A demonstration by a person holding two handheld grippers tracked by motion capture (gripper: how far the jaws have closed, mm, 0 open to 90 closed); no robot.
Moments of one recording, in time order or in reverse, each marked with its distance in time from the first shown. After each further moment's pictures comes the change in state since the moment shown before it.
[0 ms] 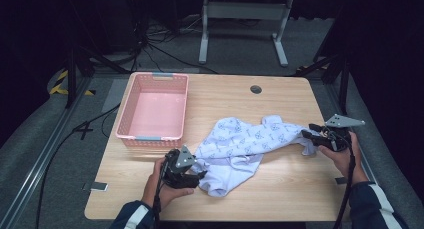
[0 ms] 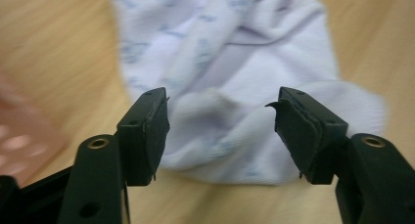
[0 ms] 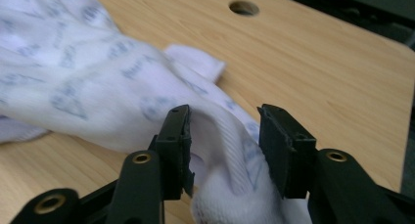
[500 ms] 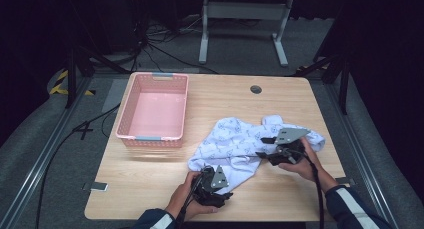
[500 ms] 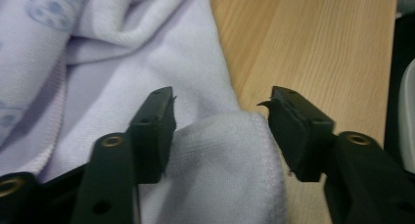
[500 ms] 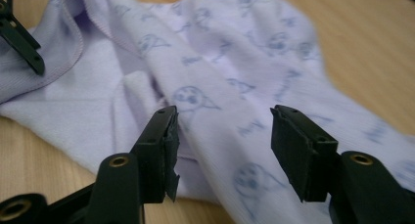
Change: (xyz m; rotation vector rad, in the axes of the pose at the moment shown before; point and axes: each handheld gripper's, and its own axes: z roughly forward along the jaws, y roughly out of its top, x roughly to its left) left arm -0.051 0.009 0.055 0.125 -0.152 0.212; right arm 0.121 0.035 0.059 0.041 0.372 -0.295
